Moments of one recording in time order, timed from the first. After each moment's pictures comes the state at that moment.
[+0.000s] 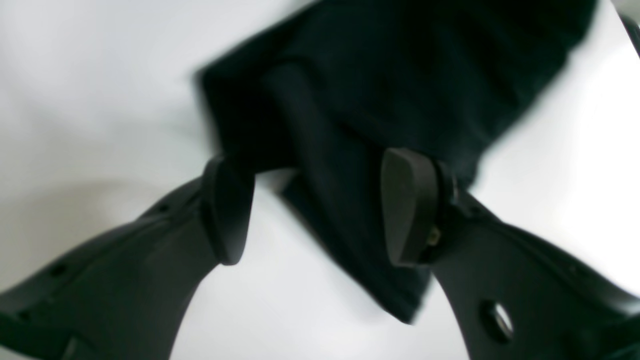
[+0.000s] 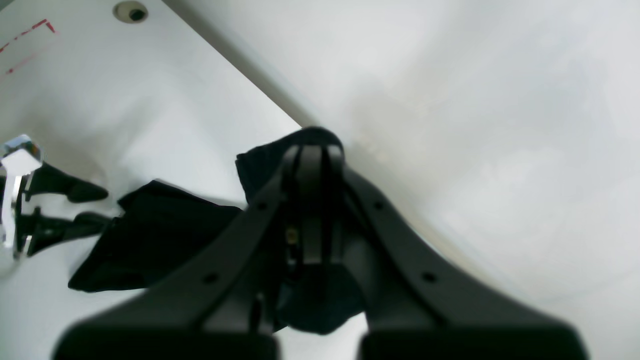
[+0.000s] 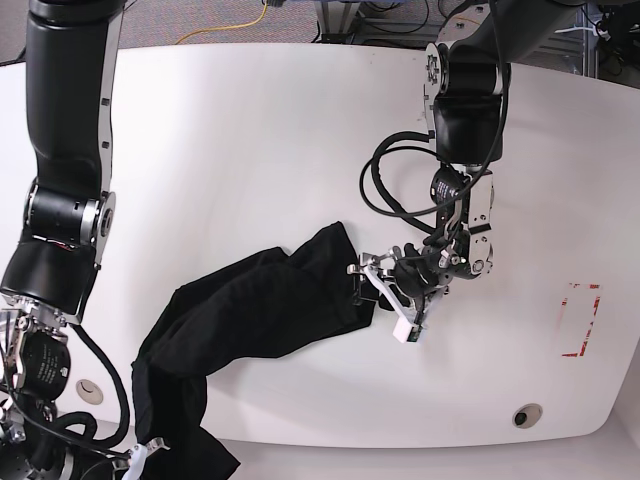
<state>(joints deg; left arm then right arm) -25.6 3.6 -5.8 59.4 -15.3 -25.9 41.5 63.3 20.4 0.4 76.5 39.8 40.1 -78.2</state>
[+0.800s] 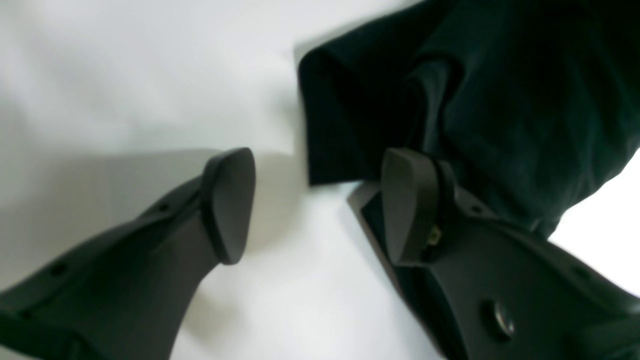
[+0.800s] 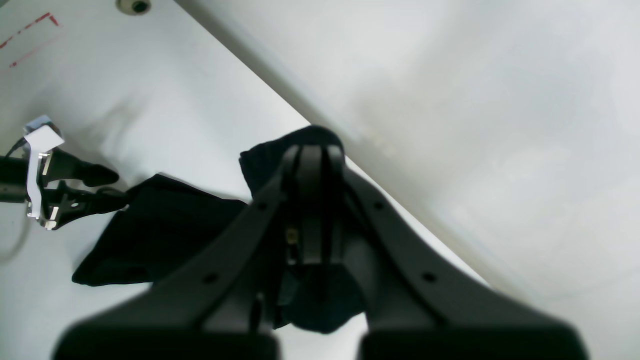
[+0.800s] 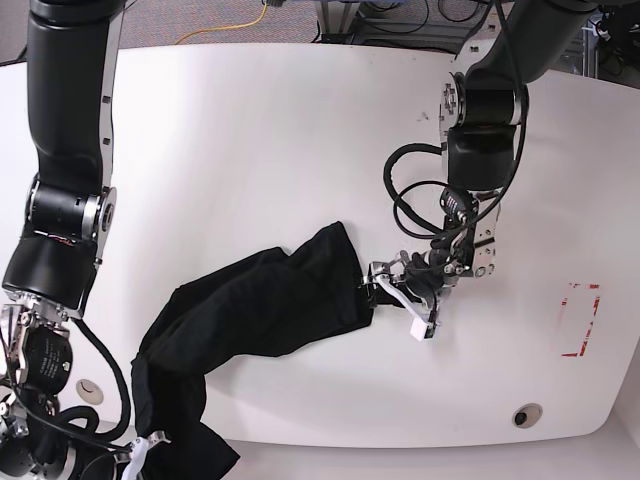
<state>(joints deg) -32.6 0.4 -5.5 37.7 -16.6 -25.0 29.1 62.0 20.6 0.4 76.5 40.2 40.1 -78.3</state>
